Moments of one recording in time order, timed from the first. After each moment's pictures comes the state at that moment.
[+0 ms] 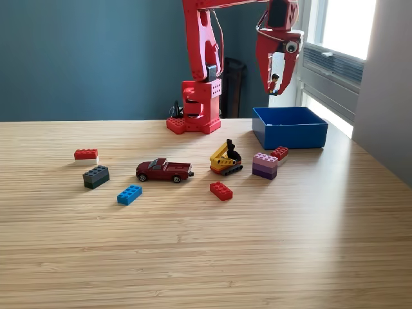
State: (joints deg) arm -58.5 100.7 88.2 98.6 -6.2
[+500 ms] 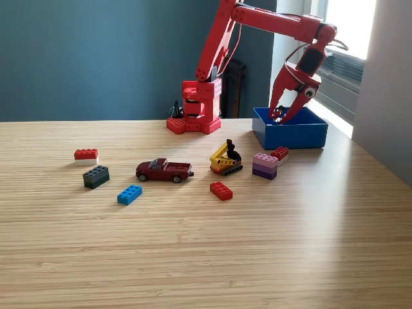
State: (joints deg) arm -64.9 67.4 76.3 98.6 -6.3
